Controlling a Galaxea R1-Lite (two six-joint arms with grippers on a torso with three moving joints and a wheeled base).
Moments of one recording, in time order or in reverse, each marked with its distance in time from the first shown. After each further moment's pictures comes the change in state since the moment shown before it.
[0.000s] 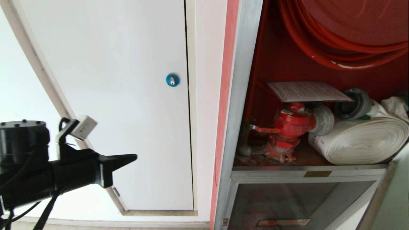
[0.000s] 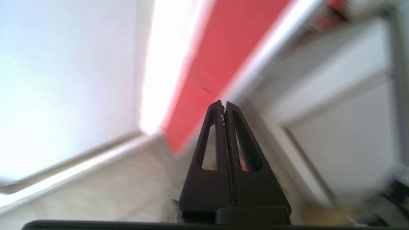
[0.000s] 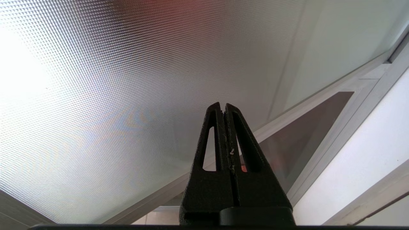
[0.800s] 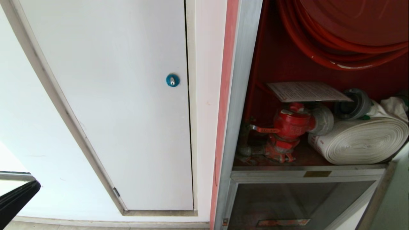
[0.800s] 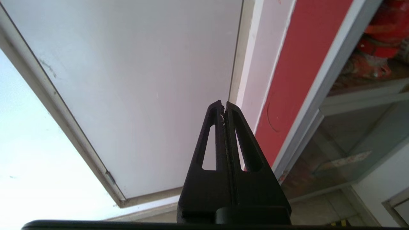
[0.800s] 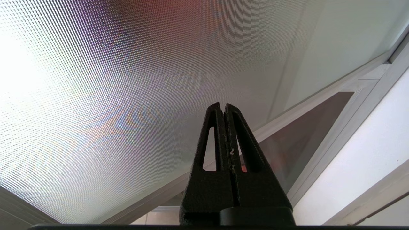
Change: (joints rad) left arm 0.248 -0.824 0.246 0.245 0.126 0.080; right arm 0.000 0.000 0.000 0.000 0.000 -0.001
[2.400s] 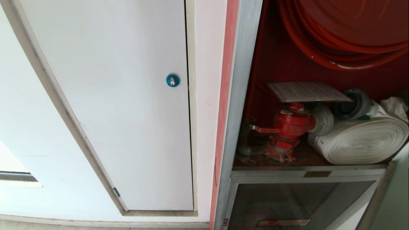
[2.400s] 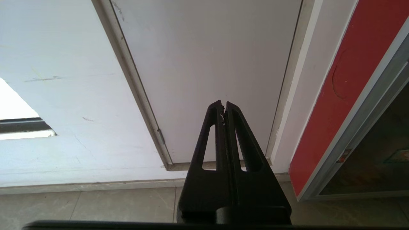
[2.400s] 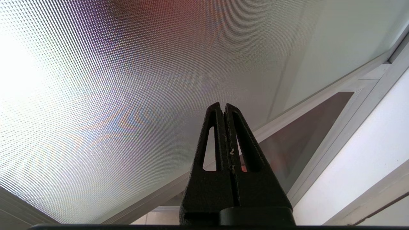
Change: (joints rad) left arm -0.099 -0.587 0.258 0.353 0.357 0.073; right arm 0.000 0.000 0.000 0.000 0.000 0.000
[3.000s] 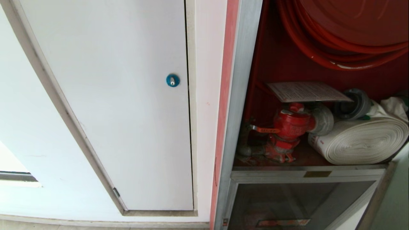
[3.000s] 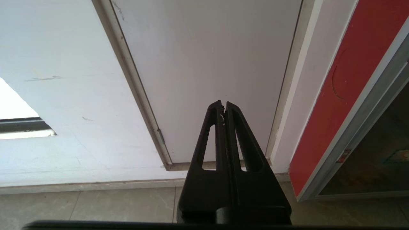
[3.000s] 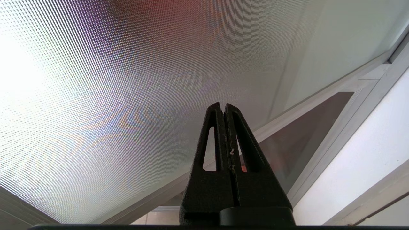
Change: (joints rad) left arm 0.000 0.000 0.000 0.000 0.000 -0.001; right arm 0.000 0.000 0.000 0.000 0.000 0.001
